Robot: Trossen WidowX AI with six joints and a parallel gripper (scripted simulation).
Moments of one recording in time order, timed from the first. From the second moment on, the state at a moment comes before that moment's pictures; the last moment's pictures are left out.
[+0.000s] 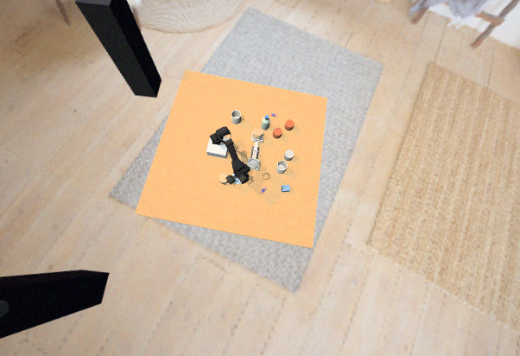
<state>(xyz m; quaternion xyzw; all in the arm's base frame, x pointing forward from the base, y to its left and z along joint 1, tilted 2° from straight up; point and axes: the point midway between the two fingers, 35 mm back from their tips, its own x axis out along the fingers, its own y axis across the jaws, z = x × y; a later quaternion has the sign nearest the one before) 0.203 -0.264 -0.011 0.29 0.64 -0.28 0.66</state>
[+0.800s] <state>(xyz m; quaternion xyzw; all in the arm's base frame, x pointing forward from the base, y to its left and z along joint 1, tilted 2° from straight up) 0.197 -0.260 0.086 0.29 0.64 -0.28 0.66</state>
